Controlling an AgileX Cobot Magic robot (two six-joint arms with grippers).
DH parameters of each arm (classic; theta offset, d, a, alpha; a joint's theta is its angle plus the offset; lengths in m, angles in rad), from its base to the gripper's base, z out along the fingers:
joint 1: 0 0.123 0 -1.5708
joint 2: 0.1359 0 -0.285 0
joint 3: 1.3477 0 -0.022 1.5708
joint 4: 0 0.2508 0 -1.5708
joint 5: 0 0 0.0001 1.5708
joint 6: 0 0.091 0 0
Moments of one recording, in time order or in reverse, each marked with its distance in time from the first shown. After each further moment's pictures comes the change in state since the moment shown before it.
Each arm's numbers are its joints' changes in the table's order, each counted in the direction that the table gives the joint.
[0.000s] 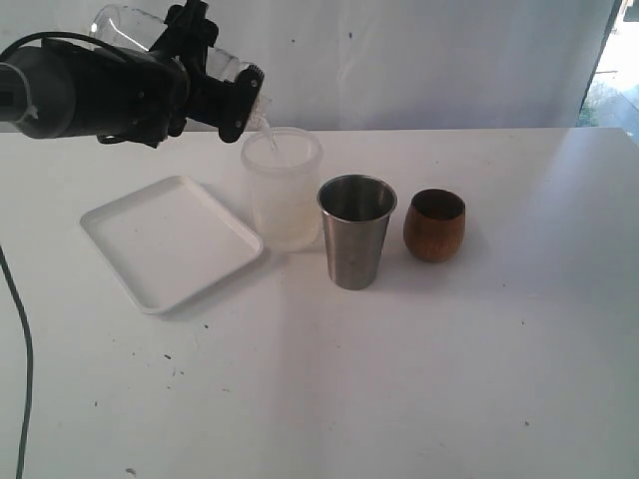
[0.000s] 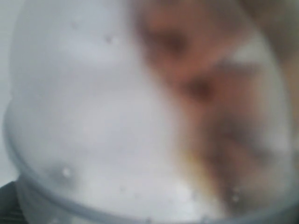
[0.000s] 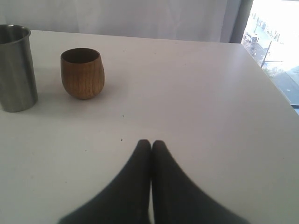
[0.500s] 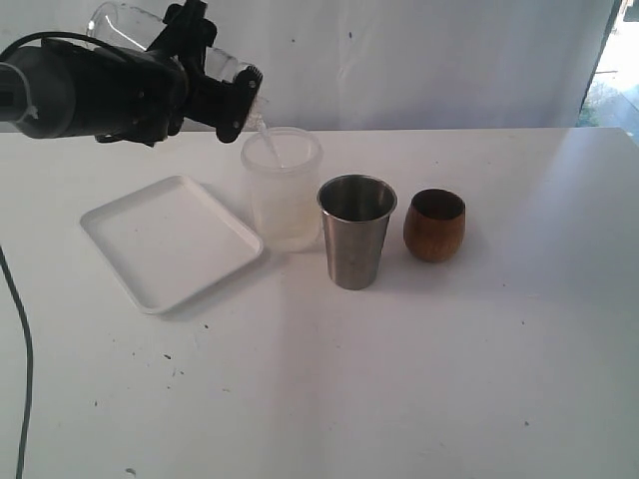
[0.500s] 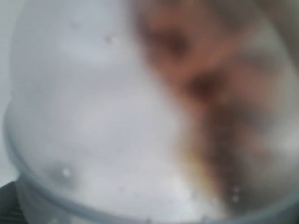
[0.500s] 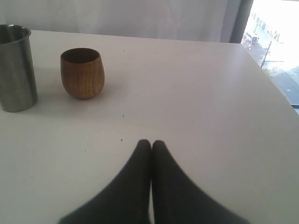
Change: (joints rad) left arm 0.000 0.000 0.000 0.000 0.014 0.018; right arm 0.000 0.000 0.000 0.000 0.000 0.000
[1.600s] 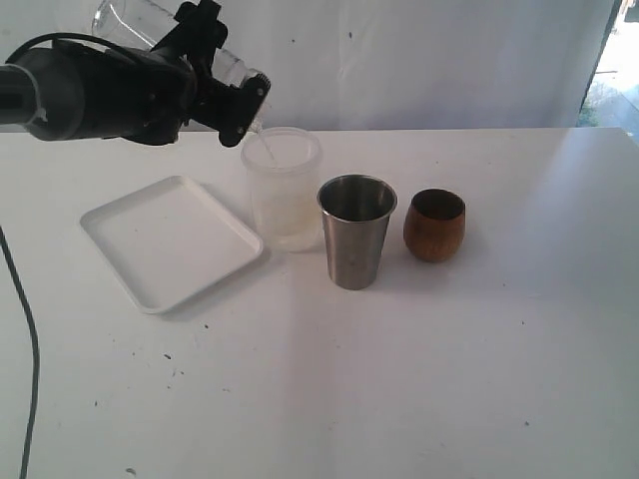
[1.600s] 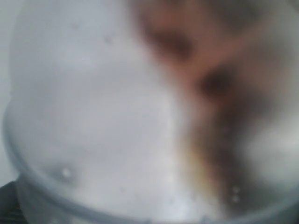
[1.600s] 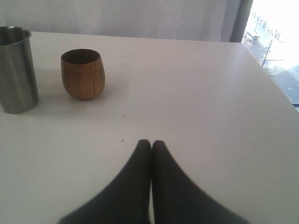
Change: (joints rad) left arm -0.030 0.000 -0.005 0.006 0.045 0.089; right arm 0.000 0.000 0.000 0.000 0.000 0.010
